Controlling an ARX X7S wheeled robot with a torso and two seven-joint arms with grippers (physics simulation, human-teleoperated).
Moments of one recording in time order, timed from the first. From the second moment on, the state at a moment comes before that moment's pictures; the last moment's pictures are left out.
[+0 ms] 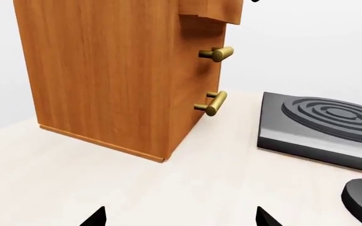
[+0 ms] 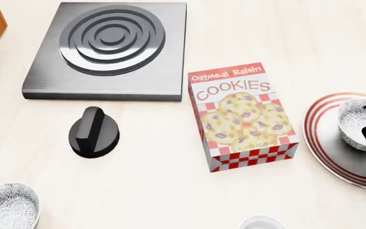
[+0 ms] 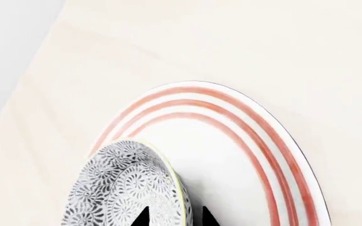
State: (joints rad) left arm 0.15 -0.36 -0.18 0.26 -0.46 0.01 -0.30; right arm 1.12 0.48 0.21 1.05 0.92 0.54 0.37
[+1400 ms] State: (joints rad) left arm 0.17 -0.42 -0.18 0.49 -0.52 -0.06 -0.34; right arm 0.43 0.58 0.55 -0.52 1.44 0.52 0.74
